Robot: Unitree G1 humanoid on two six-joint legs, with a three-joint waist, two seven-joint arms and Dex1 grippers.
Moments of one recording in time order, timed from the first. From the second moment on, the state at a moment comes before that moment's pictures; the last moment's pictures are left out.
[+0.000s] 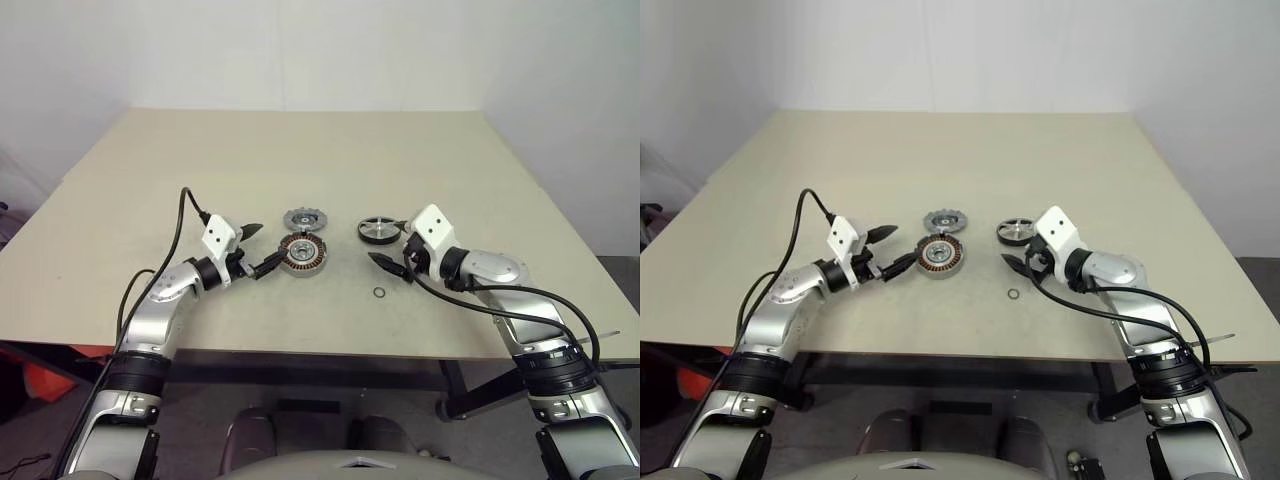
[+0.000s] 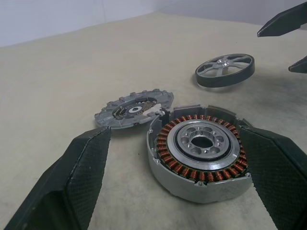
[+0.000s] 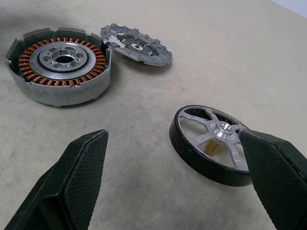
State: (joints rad) left arm -0.31 0.37 -0.01 0.22 -0.27 0.07 -0.81; right arm -0.32 -0.56 0.10 -0.08 0.14 0.45 0.70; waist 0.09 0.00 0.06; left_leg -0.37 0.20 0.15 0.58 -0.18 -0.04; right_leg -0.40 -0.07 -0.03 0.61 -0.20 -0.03
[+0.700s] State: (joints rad) left arm -0.31 0.36 -0.01 0.21 -0.26 0.07 -0.80; right arm -0.38 -0.44 0.05 0.06 0.10 0.55 0.54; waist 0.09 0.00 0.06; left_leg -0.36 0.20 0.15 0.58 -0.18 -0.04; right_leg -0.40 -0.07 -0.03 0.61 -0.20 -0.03
